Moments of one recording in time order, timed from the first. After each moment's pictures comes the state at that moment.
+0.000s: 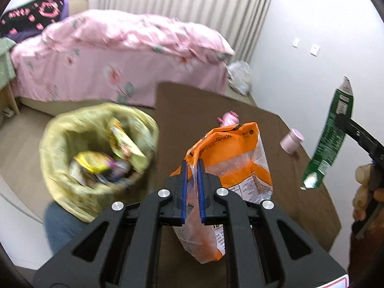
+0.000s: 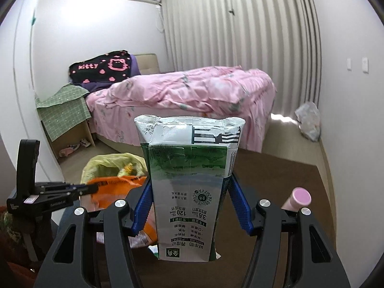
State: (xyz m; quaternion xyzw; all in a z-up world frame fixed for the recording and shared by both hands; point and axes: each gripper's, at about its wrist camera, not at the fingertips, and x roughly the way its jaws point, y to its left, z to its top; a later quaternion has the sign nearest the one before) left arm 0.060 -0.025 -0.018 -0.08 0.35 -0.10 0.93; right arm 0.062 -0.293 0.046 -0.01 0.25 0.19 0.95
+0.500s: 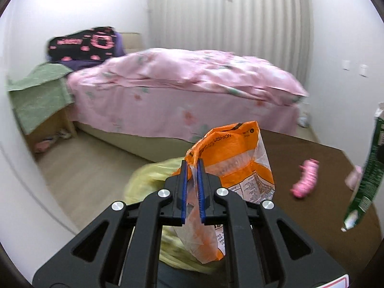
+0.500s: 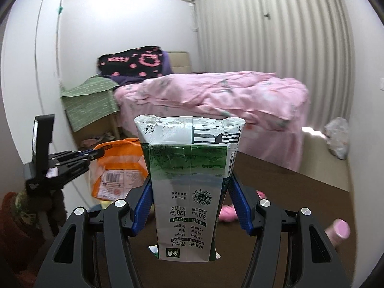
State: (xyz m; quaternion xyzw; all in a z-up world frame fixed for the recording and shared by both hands) left arm 0.083 0.072 0.010 -0.03 0.27 0.10 0.96; right arm 0.108 -0.195 0.051 -0.03 0.25 0.29 0.92
